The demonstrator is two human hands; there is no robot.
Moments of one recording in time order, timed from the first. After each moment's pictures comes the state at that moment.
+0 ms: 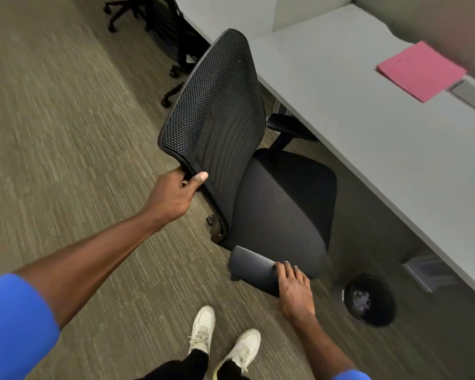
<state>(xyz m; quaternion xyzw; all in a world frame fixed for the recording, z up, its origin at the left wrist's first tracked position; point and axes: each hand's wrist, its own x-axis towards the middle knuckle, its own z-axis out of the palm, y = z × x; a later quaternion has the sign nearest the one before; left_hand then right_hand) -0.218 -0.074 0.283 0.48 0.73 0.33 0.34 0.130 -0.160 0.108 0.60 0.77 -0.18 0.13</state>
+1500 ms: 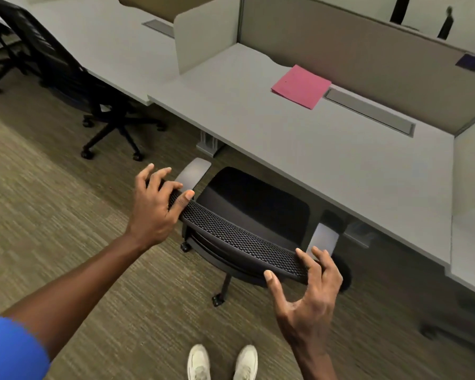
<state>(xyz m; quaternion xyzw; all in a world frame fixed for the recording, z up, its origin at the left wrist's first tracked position) -0.191 -0.023 0.323 0.75 0.59 0.28 0.08 0.101 -0.225 0.320 0.73 0.54 -0.04 -0.41</state>
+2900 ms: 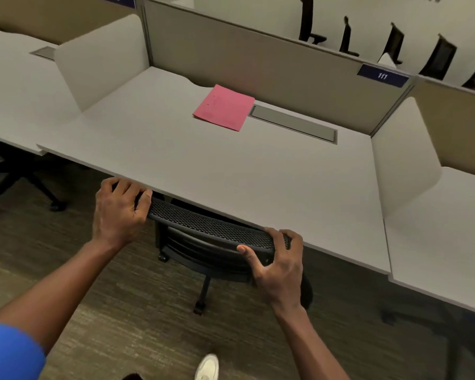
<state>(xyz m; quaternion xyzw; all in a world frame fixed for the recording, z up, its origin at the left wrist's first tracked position) -0.039 0.181 0.313 0.79 0.56 0.26 0.02 0.257 -0.050 0.318 0.79 0.49 -0.02 -0.38</state>
